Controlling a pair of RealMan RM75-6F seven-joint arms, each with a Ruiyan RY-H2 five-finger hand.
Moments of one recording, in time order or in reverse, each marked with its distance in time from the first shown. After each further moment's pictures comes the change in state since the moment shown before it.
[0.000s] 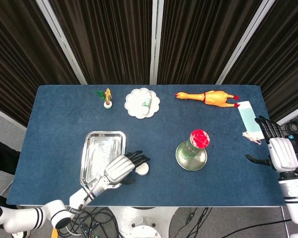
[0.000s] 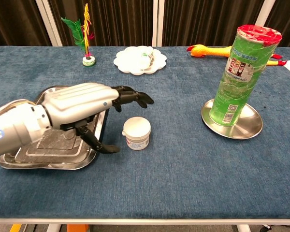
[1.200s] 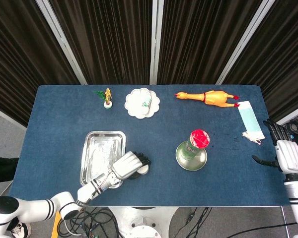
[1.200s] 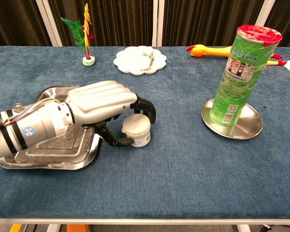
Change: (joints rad) left arm -0.107 -0.076 0.029 0.148 -0.005 0.033 0.034; right arm -0.043 -0.019 0.023 0.065 0.022 -0.044 0.051
